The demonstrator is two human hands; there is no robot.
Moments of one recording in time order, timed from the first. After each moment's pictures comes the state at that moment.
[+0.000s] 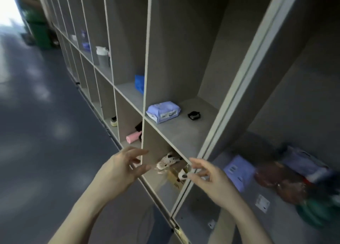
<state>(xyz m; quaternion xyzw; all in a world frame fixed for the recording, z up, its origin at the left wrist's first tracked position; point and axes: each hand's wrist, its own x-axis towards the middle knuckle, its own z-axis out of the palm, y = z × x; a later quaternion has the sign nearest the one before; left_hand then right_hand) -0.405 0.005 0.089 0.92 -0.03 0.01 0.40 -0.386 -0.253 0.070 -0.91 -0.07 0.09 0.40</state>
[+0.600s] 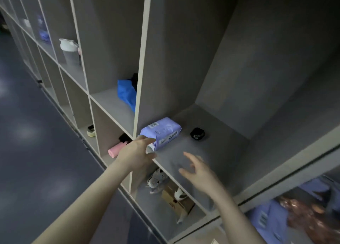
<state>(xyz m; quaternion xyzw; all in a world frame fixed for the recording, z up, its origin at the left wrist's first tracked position) -0.085 0.036 0.008 0.94 -0.11 -0.08 0.30 -0.146 -0.186 0.017 -0.95 0.02 0.11 0.29</state>
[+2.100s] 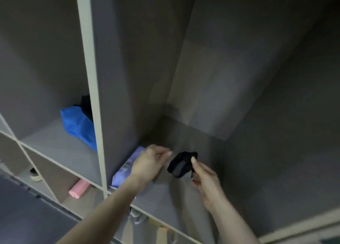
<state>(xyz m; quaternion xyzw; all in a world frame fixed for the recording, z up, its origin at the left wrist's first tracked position) 0.054 -0.049 0.018 0.87 -0.21 -0.10 0.44 -0.054 -0.190 0.033 -0.63 0.34 -0.13 0.68</state>
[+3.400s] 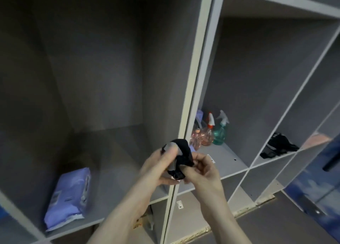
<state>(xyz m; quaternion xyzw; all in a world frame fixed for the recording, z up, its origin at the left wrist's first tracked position) -0.146 -0.055 0.139 0.51 -0.37 -0.49 0.61 -0.266 -0.107 0.119 -0.49 0.35 -0.48 0.64</state>
